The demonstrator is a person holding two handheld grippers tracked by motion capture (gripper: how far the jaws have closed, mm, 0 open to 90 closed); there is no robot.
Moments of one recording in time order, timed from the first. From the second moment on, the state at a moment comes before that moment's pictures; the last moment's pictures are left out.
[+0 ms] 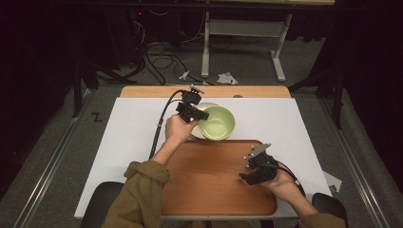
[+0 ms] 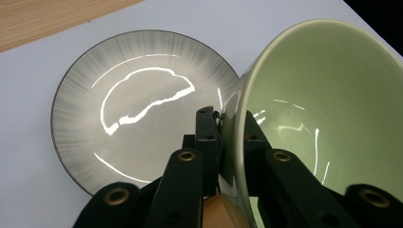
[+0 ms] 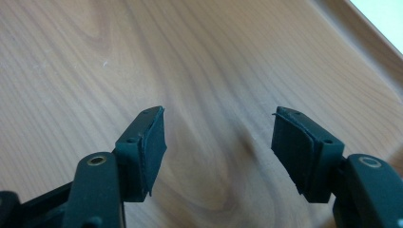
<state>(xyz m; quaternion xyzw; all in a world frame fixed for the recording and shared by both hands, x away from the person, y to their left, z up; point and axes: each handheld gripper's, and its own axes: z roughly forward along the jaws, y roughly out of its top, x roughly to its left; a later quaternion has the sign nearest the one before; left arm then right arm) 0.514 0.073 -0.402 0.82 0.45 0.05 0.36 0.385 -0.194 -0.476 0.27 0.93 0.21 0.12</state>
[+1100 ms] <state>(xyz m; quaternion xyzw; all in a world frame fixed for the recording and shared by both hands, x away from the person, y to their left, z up) 0.466 0.083 -0.389 0.83 0.40 0.00 0.38 0.385 -0.194 -0.476 0.27 0.93 0.21 0.12</state>
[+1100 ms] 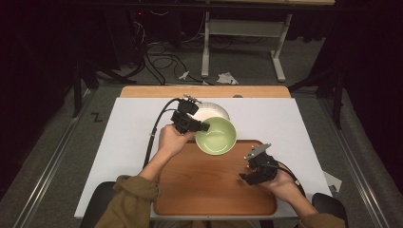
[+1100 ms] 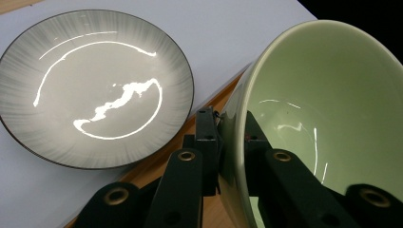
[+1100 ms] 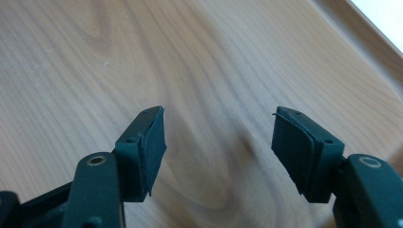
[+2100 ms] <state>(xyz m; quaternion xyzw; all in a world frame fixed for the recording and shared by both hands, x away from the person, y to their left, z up) 0.432 0.085 -0.388 0.85 0.37 -0.01 0.38 0.385 -0.195 -0.476 0.27 0.93 0.21 0.12</state>
